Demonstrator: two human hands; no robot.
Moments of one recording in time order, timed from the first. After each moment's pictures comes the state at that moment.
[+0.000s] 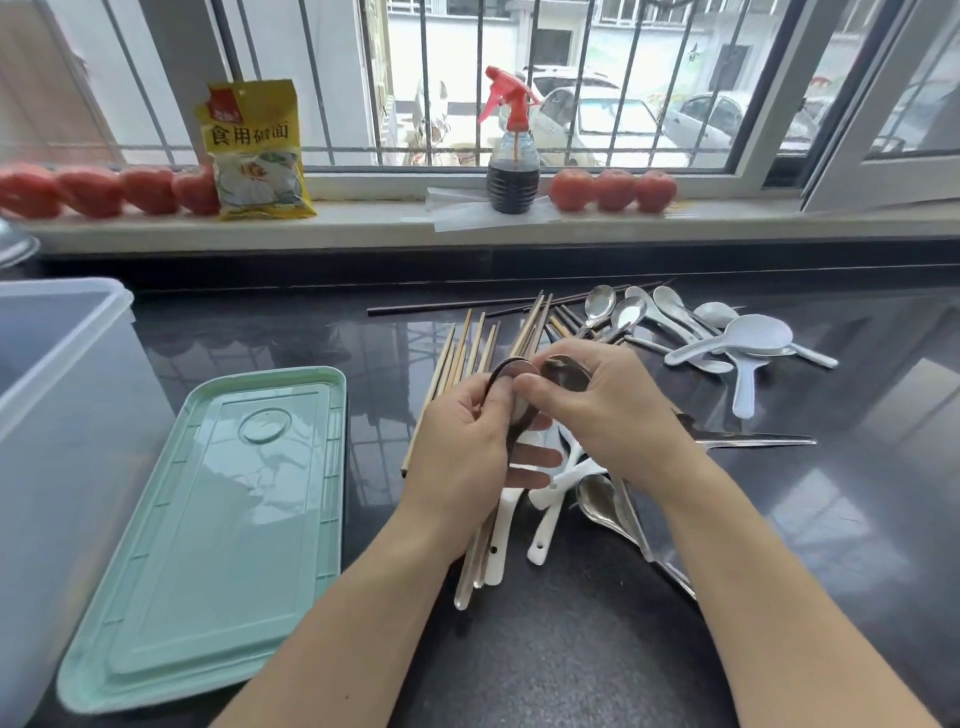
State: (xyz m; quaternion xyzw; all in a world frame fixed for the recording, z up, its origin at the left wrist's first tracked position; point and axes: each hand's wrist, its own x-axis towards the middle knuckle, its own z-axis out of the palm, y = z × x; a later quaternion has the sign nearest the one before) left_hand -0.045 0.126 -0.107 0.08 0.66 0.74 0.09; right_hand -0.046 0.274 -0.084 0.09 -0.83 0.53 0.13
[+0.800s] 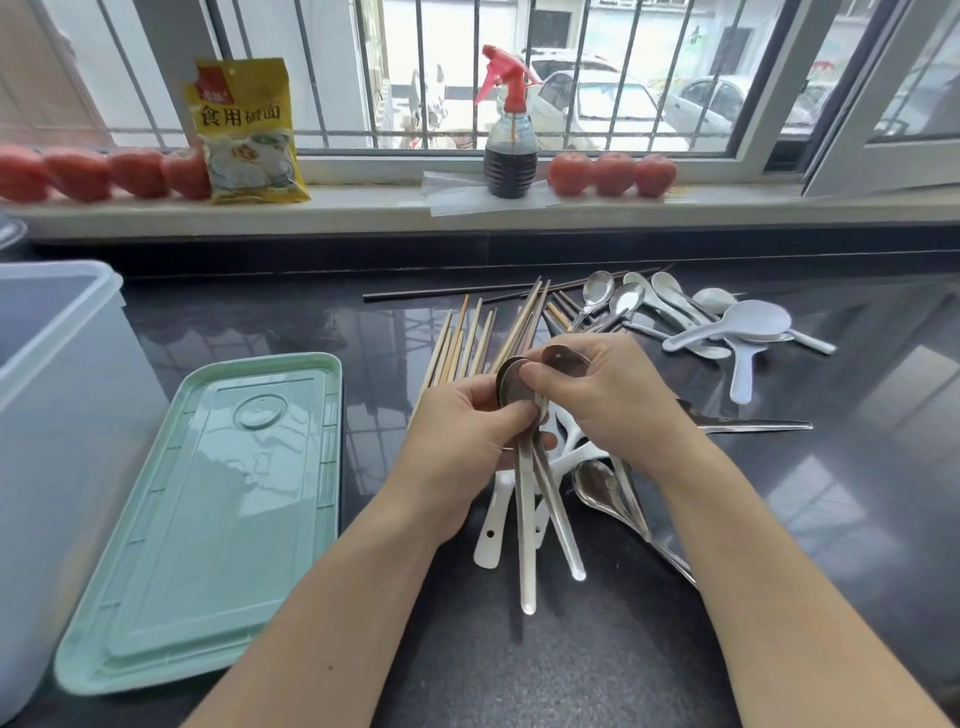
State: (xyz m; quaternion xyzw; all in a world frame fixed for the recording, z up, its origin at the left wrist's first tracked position) left_hand -0.050 0.122 -0.109 0.07 0.64 0.75 0.15; right_hand -0.054 0.284 -0.094 0.08 -0.87 0.48 0.13
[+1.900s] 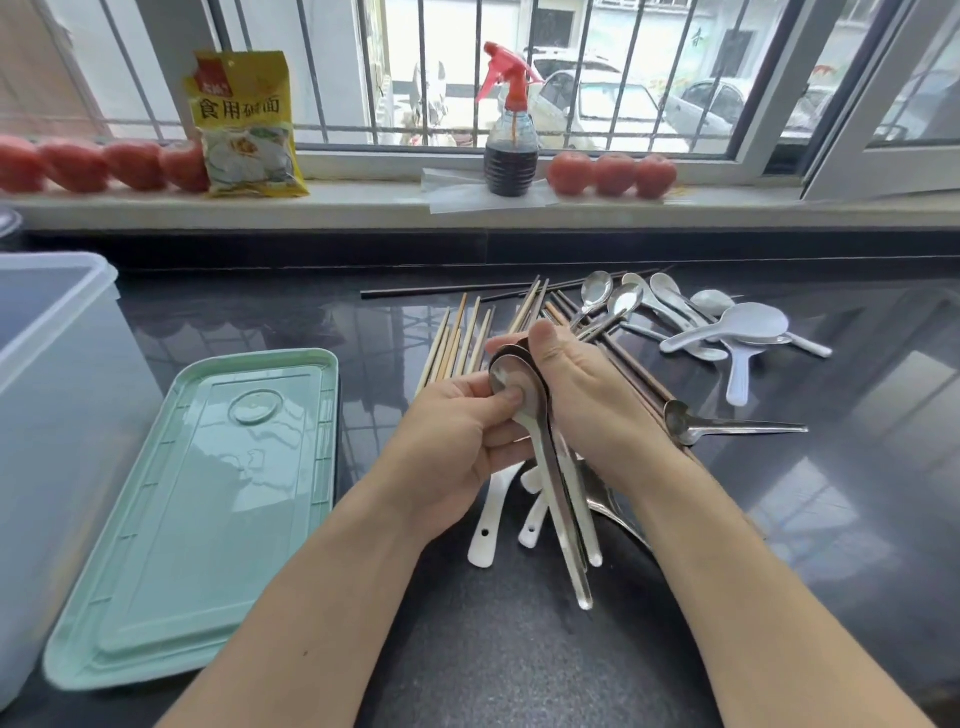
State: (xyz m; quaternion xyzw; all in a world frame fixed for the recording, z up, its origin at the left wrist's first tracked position) left_hand -0.057 0.119 -0.109 0.07 0.53 0.81 0.25; right_hand -0.047 0.262 -0.092 0.01 -0.81 0.58 0.06
